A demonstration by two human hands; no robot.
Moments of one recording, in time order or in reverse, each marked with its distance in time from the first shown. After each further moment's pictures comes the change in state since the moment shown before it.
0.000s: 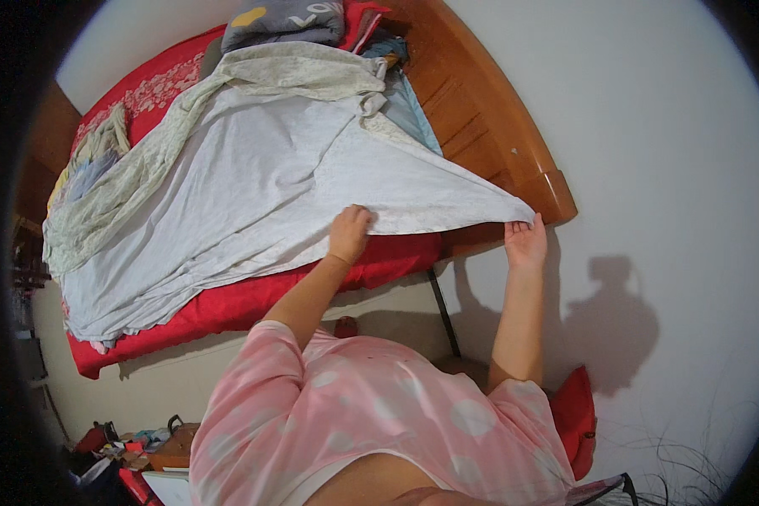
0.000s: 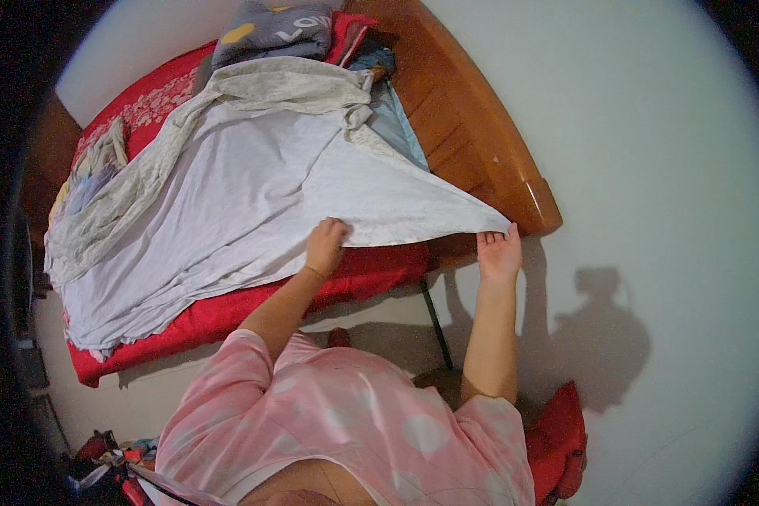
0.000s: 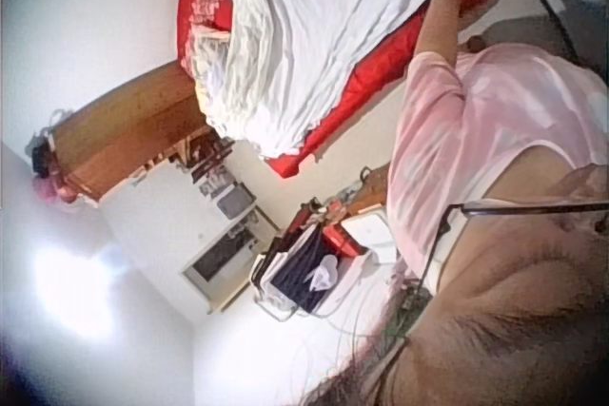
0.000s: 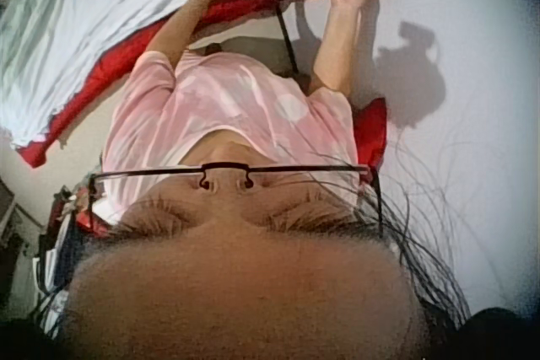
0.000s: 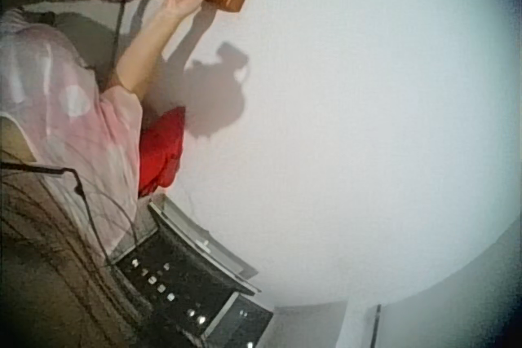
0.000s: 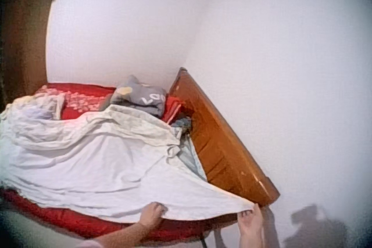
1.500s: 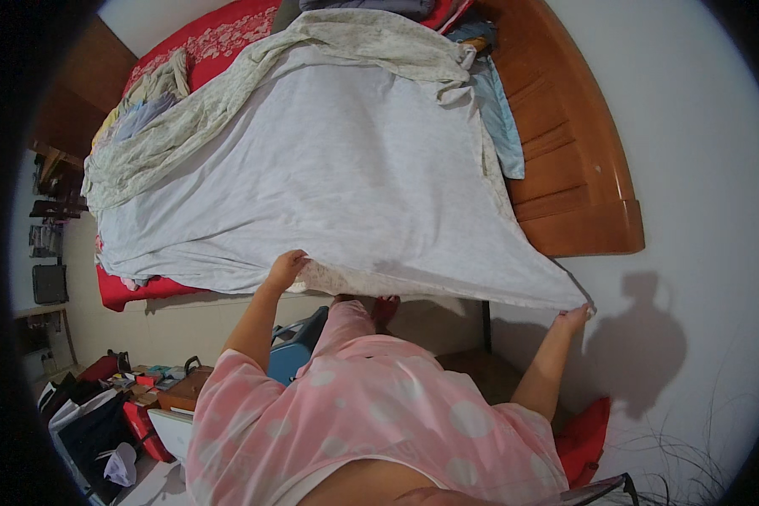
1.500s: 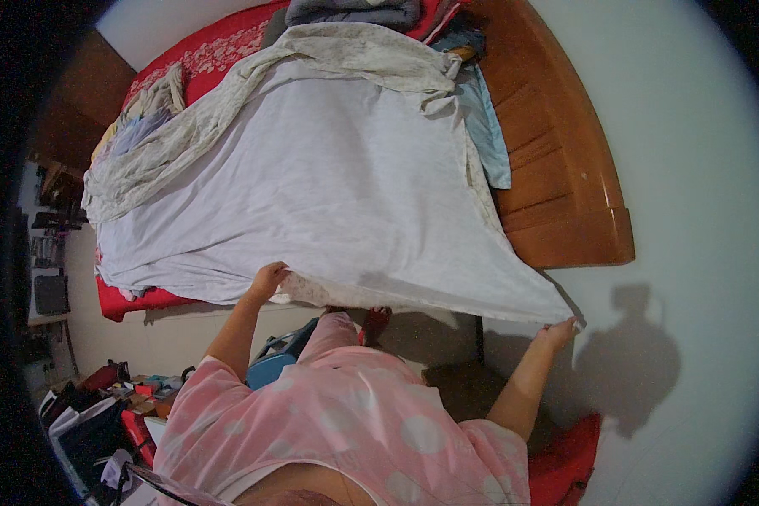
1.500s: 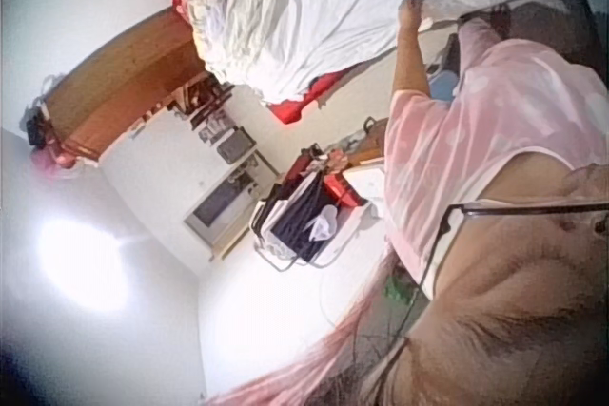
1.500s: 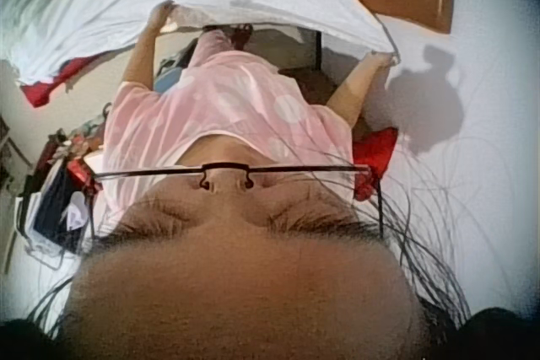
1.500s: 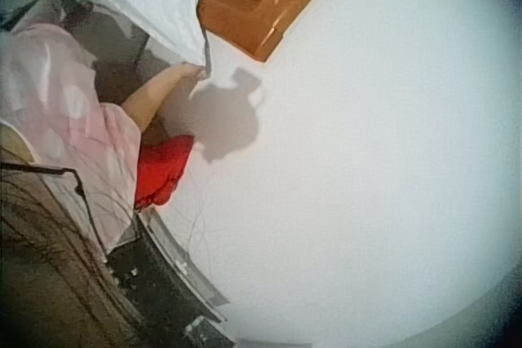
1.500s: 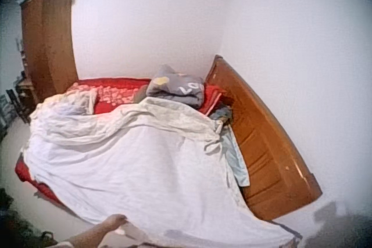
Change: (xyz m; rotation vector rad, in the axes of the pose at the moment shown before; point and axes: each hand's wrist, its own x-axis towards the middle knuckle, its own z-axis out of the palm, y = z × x) left_hand -0.194 -0.135 -0.177 -0.123 -0.569 -0.847; right_hand 0.013 0.007 -0.176 -0.602 0.701 -0.327
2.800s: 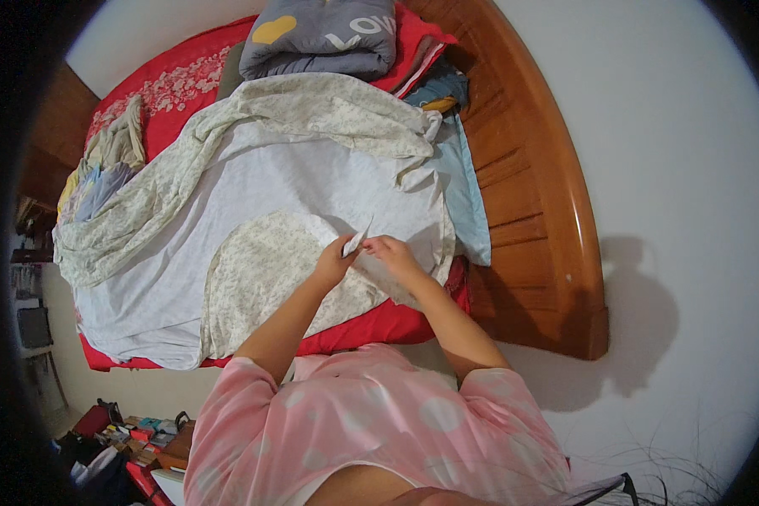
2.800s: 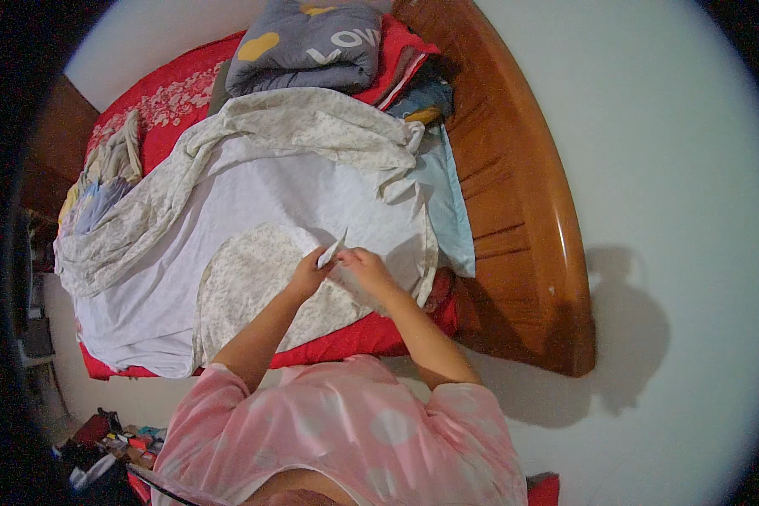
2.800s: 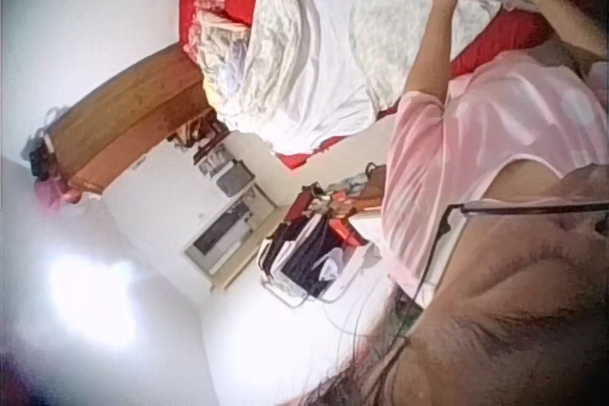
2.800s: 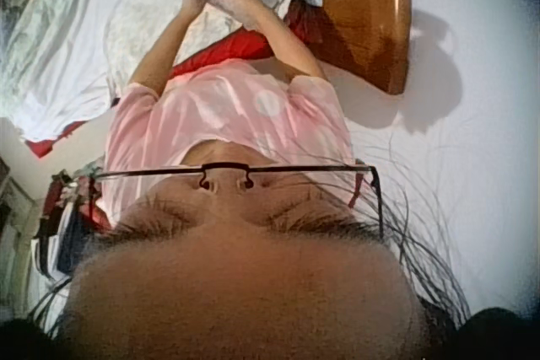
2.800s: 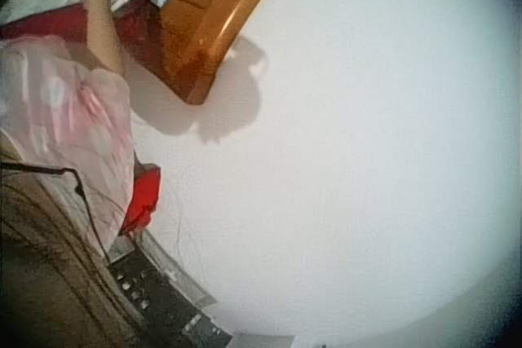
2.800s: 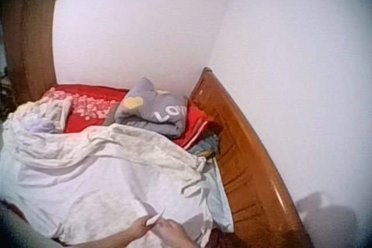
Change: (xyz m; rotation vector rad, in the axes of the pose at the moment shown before) left_hand 0.262 0.218 -0.012 -0.383 0.108 0.217; right_hand -0.218 0.073 0.396 -0.462 -1.663 -0.143
